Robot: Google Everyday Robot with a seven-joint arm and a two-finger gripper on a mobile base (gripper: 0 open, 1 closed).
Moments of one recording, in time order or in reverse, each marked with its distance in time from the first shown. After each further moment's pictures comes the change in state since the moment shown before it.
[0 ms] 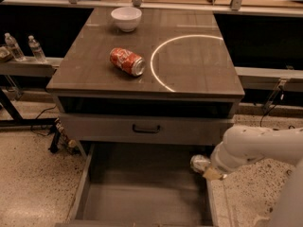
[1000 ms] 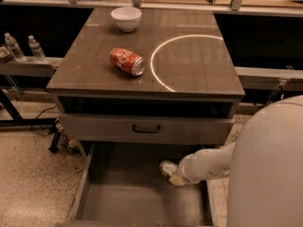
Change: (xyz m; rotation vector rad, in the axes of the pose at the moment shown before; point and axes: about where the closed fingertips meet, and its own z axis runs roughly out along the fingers) arm -0.085 0.055 0.088 0.017 -0.197 0.067
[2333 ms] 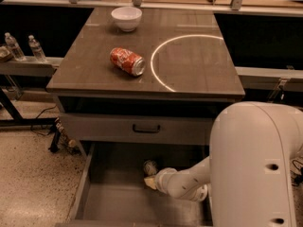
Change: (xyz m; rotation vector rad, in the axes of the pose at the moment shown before) arm -0.041 0.039 0.120 0.035 -0.234 0.436
